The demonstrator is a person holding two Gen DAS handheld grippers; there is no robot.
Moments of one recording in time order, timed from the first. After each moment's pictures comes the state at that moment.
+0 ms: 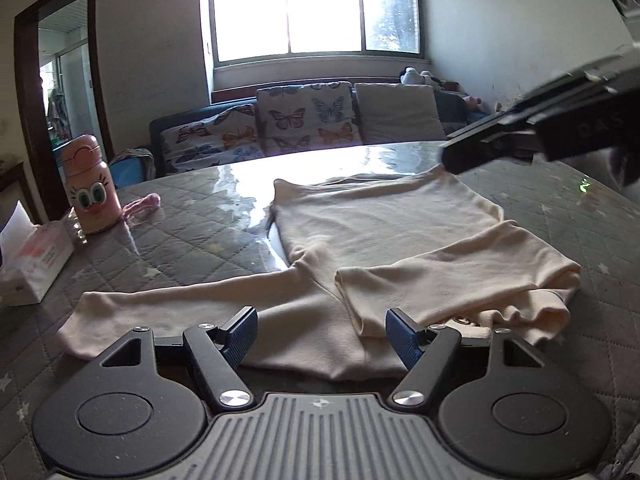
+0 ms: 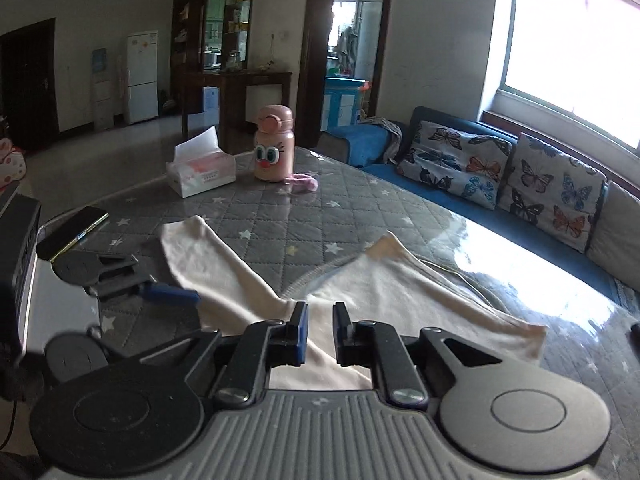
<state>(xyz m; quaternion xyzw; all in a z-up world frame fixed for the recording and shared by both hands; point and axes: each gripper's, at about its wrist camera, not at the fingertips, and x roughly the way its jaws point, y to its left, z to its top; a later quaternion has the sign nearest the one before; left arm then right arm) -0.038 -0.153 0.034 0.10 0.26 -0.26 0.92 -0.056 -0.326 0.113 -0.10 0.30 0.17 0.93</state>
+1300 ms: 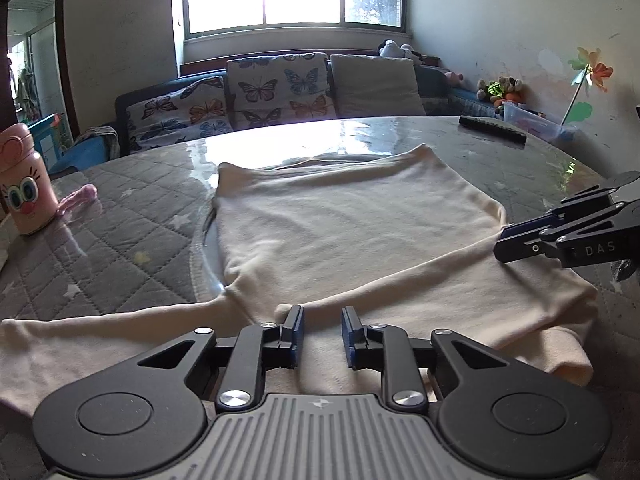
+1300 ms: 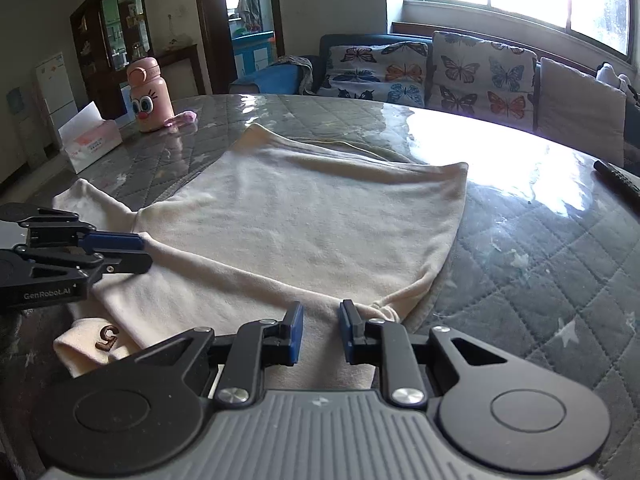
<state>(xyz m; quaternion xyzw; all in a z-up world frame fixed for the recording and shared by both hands) 0.016 -0.209 0.014 0.11 0.31 -0.29 0.90 -0.039 -0.439 0.019 0.01 0.38 0.08 0.92</state>
